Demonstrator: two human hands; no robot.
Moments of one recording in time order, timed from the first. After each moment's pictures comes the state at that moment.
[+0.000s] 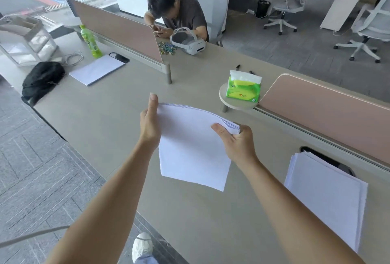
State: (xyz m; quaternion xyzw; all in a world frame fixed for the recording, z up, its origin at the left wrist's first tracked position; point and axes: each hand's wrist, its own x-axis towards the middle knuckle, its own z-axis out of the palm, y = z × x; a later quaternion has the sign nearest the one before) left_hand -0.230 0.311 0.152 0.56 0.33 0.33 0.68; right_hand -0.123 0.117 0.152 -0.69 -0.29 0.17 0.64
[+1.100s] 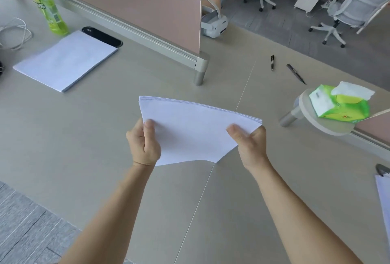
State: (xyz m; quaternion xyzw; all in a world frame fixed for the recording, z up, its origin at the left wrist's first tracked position) left_hand -0.227 0.694 -0.034 0.66 0.26 0.44 0.54; right_hand -0.127 0.502 0.048 -0.68 -0.21 0.13 0.69
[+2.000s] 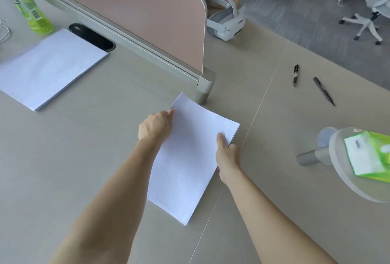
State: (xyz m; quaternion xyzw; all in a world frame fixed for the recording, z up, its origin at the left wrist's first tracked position) left_hand -0.039 0.788 -0.087 0.89 0.40 -0.04 0.22; right_hand 0.009 0.594 -0.061 -0.77 0.17 0.29 0.54
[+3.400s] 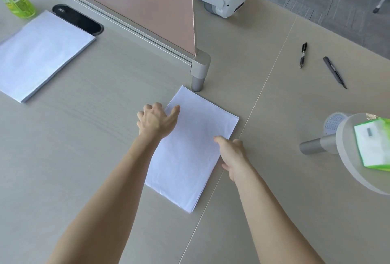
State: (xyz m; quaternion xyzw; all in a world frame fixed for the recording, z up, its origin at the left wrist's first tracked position) left_hand -0.030 0.762 -0.092 0.80 0.49 -0.06 0.35; right_hand 0.026 0.563 -0.065 -0.79 0.20 0.39 0.42
